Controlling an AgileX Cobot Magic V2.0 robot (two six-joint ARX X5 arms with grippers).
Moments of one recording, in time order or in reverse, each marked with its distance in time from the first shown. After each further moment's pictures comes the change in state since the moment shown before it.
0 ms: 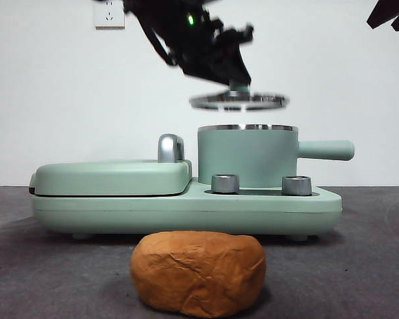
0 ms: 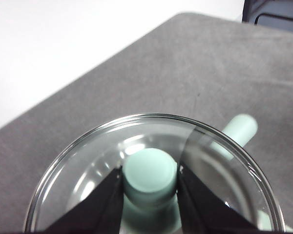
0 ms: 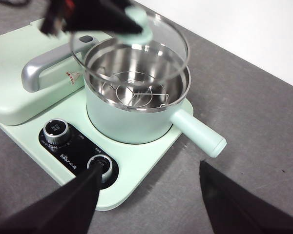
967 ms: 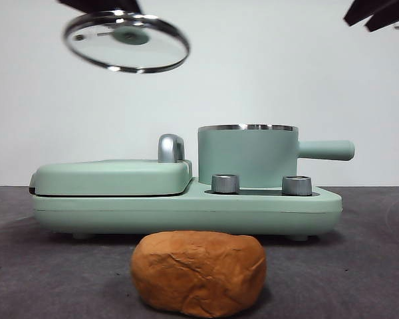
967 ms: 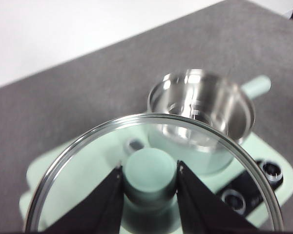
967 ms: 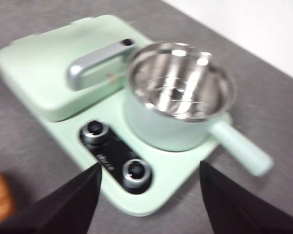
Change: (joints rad) left arm 0.159 -0.557 -0.280 -0.388 -0.037 -0.122; right arm 0.138 0.020 0.000 -0.011 -0.003 -0.004
